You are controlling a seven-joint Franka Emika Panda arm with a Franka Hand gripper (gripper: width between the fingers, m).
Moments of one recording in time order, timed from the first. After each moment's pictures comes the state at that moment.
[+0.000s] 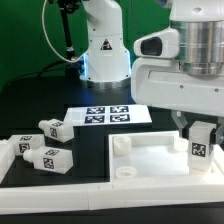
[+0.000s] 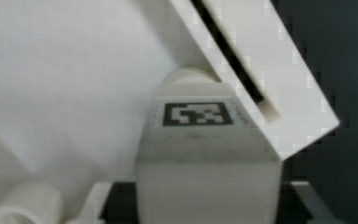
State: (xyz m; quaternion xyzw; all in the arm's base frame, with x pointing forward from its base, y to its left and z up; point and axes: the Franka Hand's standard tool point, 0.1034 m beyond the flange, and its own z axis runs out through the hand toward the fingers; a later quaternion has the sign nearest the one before) arm 0.650 0.099 0.080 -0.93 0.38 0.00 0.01
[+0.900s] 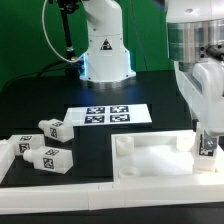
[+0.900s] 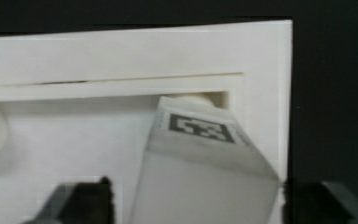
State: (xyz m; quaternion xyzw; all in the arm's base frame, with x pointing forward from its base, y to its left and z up) arm 0.642 0.108 0.079 -0.69 0.73 0.01 0.03
